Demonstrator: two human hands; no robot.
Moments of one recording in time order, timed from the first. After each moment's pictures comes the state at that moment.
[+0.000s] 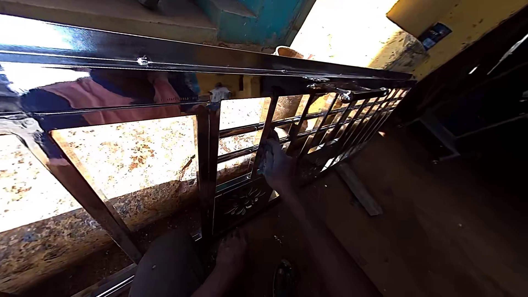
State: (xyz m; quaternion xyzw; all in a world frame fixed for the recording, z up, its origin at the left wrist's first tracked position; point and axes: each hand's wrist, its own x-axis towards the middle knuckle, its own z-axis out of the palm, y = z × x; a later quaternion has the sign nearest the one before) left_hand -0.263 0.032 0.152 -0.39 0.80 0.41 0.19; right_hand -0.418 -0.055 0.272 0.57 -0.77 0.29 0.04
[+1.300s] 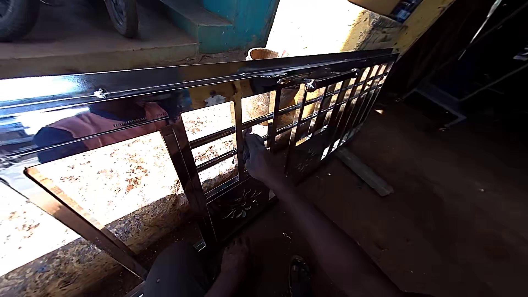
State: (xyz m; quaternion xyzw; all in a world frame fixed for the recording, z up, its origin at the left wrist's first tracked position) left_hand -0.269 0.041 0.135 -0.39 0.81 0.38 0.23; right_hand -0.423 -0.067 0.295 0.60 -0.78 0.17 -0.06
